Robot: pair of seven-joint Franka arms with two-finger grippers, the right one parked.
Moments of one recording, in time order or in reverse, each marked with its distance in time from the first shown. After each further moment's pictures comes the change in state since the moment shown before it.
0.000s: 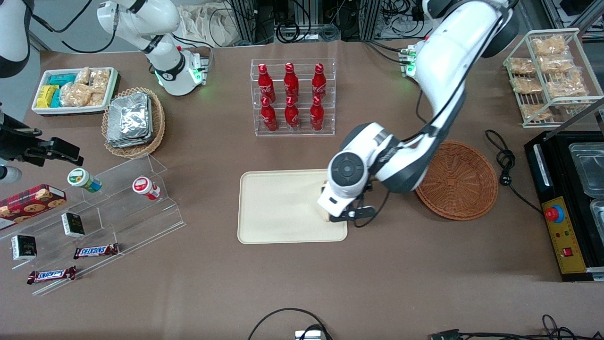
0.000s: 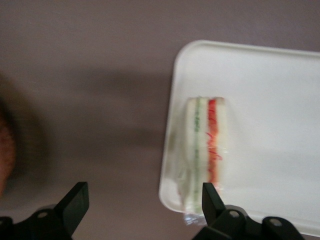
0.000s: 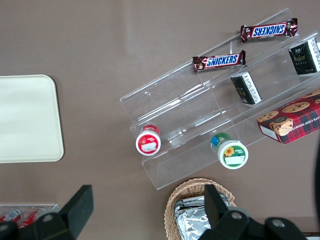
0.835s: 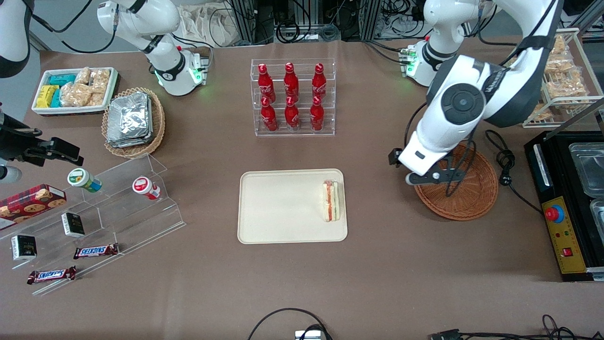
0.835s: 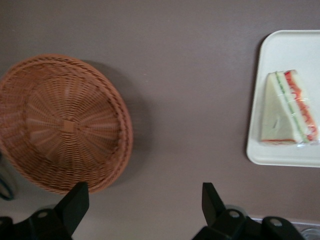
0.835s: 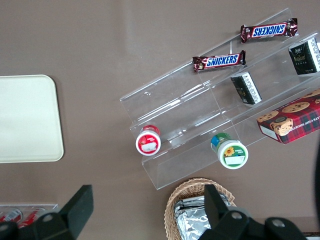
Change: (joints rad) arm 0.481 -0.558 -0.184 -0.534 -0.158 0.079 0.387
